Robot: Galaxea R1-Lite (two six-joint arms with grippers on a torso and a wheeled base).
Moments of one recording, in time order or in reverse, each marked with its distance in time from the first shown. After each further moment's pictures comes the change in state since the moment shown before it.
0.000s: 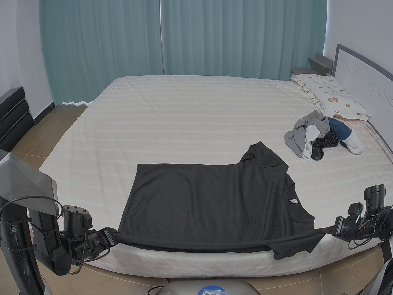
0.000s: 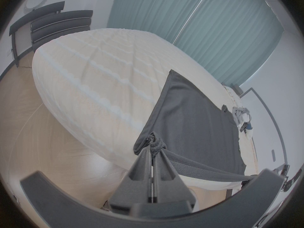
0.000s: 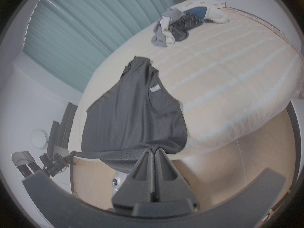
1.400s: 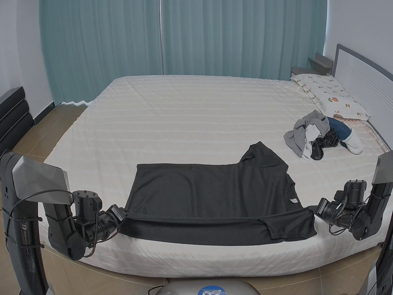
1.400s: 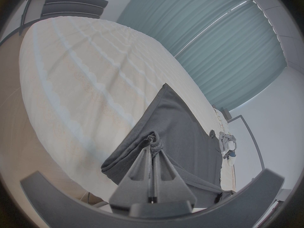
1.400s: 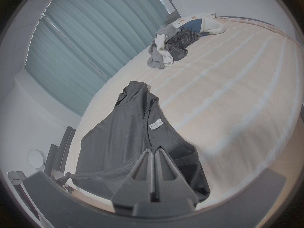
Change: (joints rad) left arm 0.019 0.106 -0.270 -0.001 -0.060 -0.216; right arm 0.103 0.391 -0.130 -0.557 -0.163 0.264
